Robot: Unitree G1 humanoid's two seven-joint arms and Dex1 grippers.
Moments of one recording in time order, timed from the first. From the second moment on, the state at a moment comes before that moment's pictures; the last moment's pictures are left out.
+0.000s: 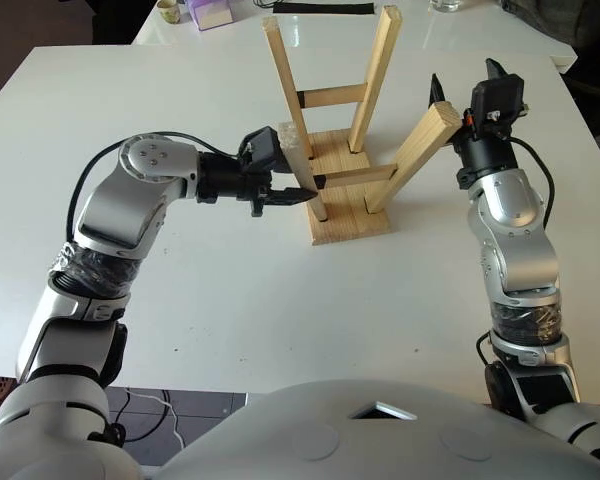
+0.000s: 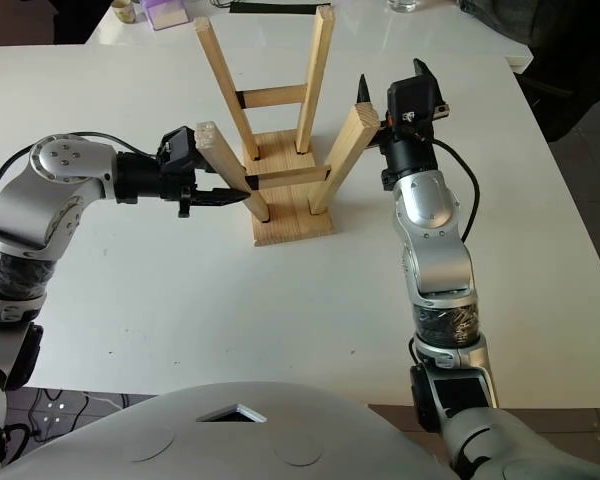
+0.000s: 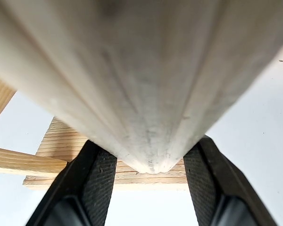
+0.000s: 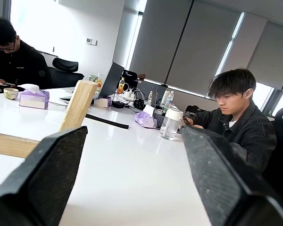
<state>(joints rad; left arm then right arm) -0.50 0.71 -0.27 -0.15 -0.37 0.48 -1.08 -0.24 -0.26 0.08 -0.36 0.01 0.38 -0.01</state>
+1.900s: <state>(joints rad) -0.52 0.71 -0.34 -0.18 -0.36 0.45 -1.08 -0.27 0.02 -0.06 -0.51 -0.04 0.83 -0.06</state>
